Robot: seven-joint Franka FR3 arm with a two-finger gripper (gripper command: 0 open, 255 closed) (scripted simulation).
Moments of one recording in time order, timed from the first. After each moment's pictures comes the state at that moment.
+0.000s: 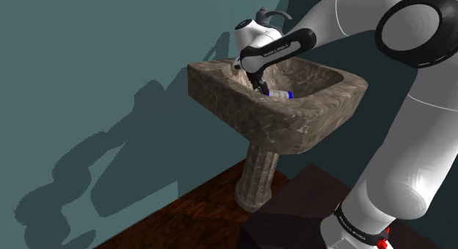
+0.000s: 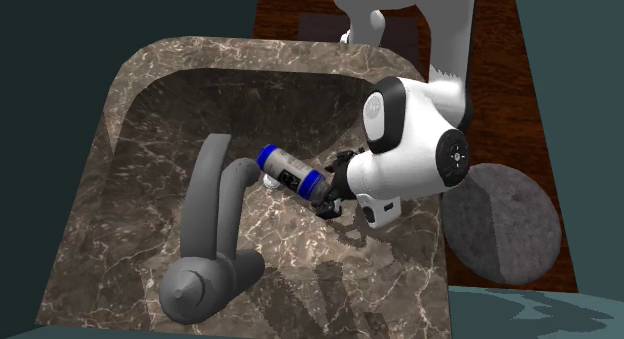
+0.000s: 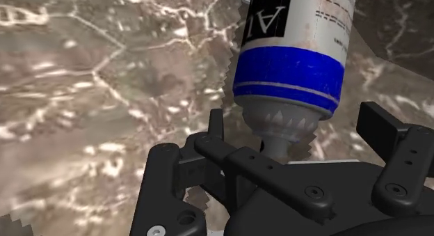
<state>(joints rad) 0.10 0.10 -0.16 -1.96 -0.50 1.98 -1.07</state>
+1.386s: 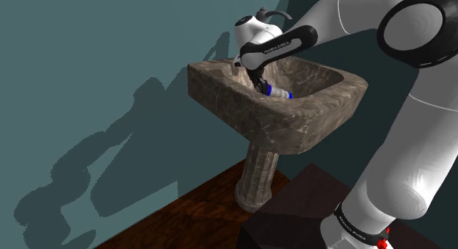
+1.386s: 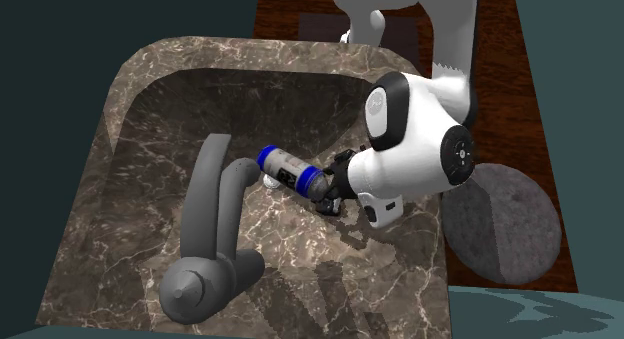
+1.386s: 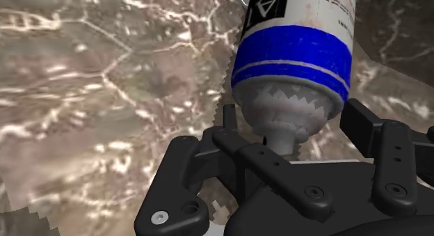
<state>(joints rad) 0.10 0.09 -0.16 -1.94 -0.50 1.96 -1.08</state>
